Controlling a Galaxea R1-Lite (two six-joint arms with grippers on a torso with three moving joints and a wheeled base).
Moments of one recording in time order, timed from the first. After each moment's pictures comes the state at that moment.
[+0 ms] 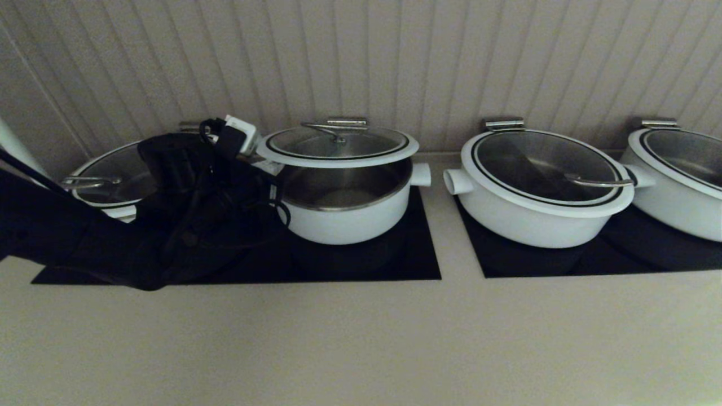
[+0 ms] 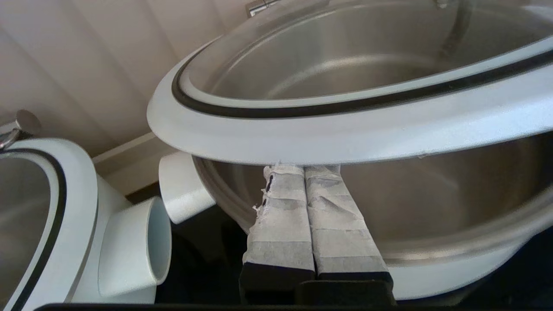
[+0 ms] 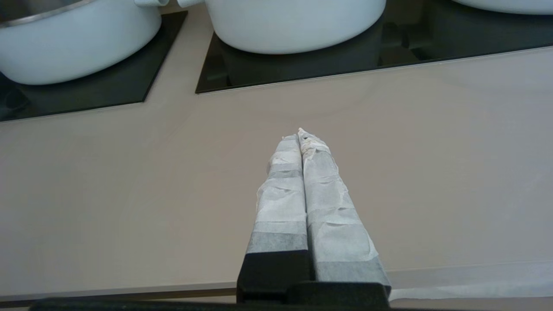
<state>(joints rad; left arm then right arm) -0.25 1.92 -0.97 -0.99 -0.08 0.25 0.00 0.00 0.00 -0.03 0.00 0.14</state>
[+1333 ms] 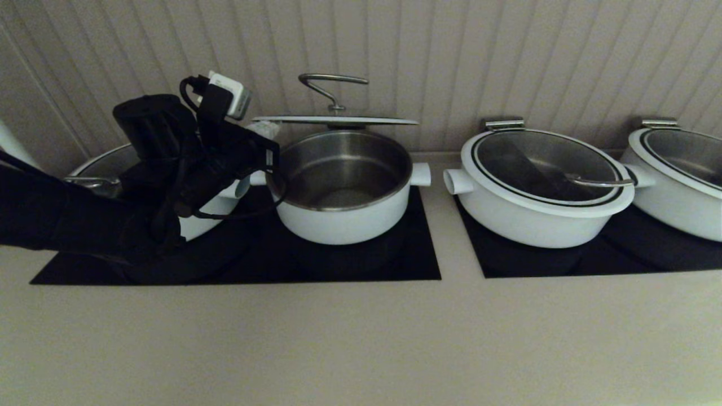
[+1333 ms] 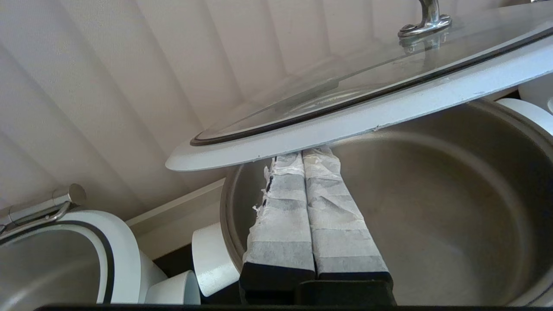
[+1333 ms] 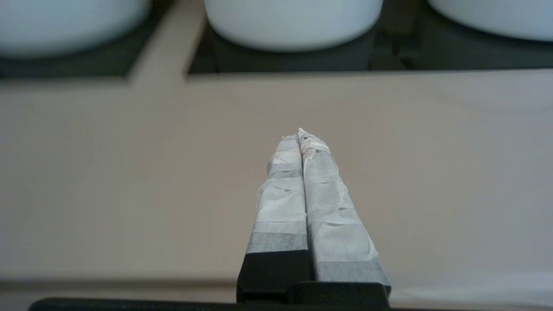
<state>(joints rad) -0.26 1.88 -1.08 -0.99 -0.08 0.26 0.00 0.00 0.00 -0.01 0.00 0.00</state>
